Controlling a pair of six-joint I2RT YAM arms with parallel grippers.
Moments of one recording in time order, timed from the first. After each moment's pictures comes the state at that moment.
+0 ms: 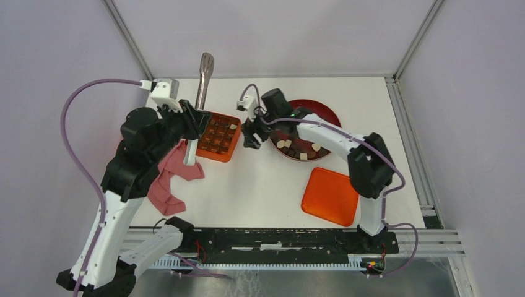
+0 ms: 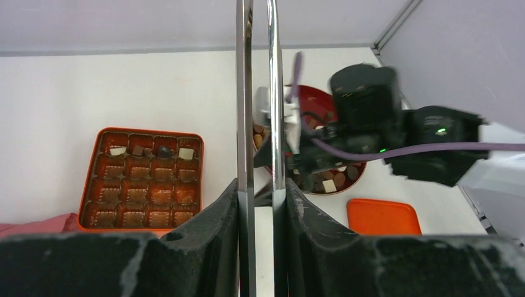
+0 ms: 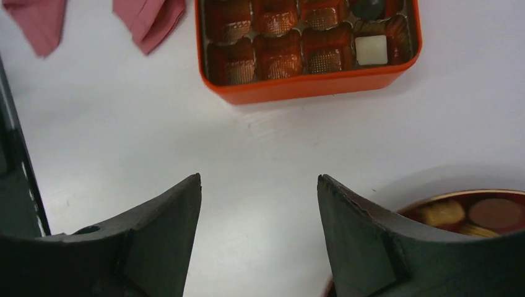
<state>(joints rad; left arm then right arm) -0.41 0.90 1.33 -0.63 0.00 -0.27 0.69 1.88 1.52 -0.35 -0.53 -0.30</state>
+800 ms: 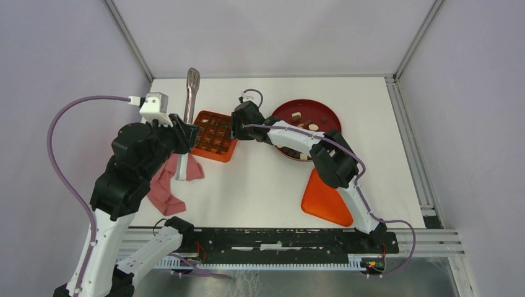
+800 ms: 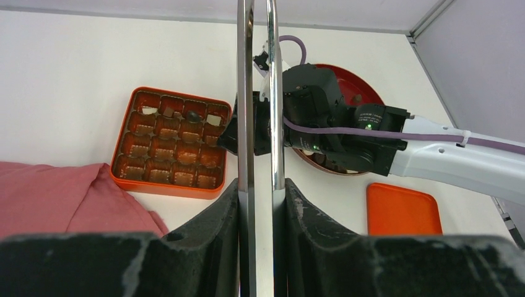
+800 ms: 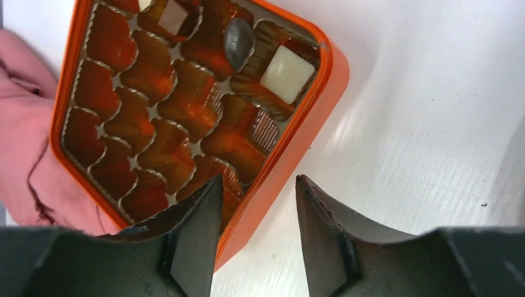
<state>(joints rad) -0.41 0.77 1.31 -0.79 -0.11 -0.30 0.83 2.27 1.81 -0.23 0.09 0.69</state>
